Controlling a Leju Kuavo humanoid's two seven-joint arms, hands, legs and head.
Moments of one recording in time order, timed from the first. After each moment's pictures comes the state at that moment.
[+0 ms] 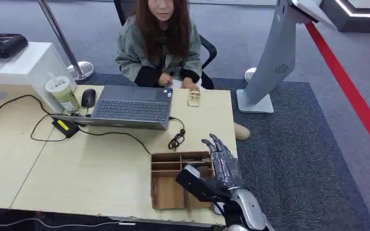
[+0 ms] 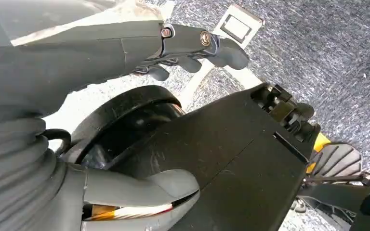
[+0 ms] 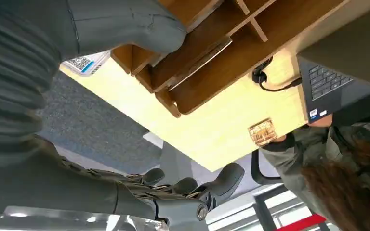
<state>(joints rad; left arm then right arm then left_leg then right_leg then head) -0.15 -0.06 -1.14 -0.33 0.16 0.15 0.30 -0.13 -0.08 0.66 -1.57 0.93 -0.15 0.33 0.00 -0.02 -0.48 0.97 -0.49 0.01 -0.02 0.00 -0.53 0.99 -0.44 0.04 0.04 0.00</state>
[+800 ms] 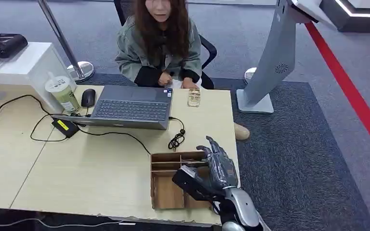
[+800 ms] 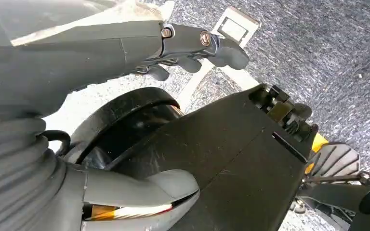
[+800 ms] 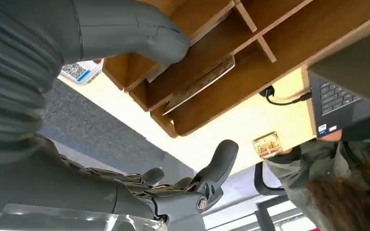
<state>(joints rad) -0.15 -0.06 -1.14 -0.33 0.15 0.15 0.28 -0.15 -0.05 0.66 -1.47 0.95 -0.17 0.31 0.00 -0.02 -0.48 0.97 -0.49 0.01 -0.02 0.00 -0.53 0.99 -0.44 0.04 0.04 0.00</state>
